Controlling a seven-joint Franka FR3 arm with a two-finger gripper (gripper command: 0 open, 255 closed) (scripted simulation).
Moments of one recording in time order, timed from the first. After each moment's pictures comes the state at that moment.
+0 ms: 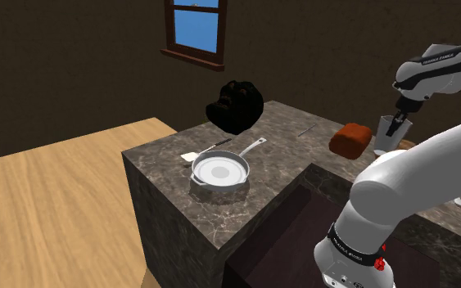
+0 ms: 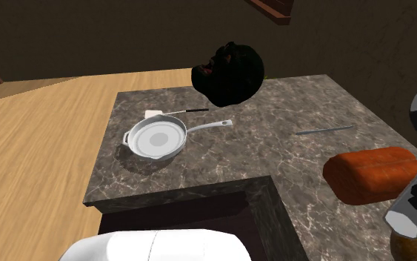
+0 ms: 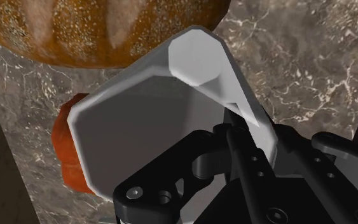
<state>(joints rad) -0.15 -0.55 -1.23 -2.25 -0.60 2.11 -1.06</state>
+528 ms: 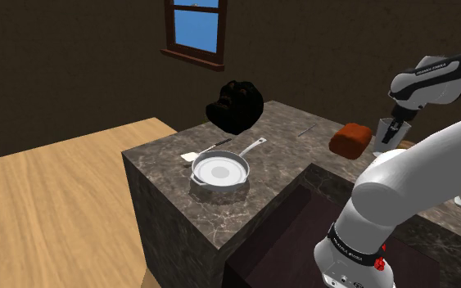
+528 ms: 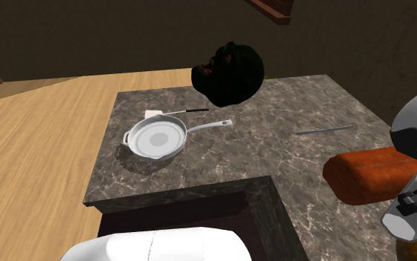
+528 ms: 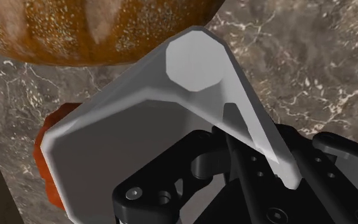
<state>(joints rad) -0.10 -0.52 -1.32 -2.30 -0.61 2.20 -1.06</state>
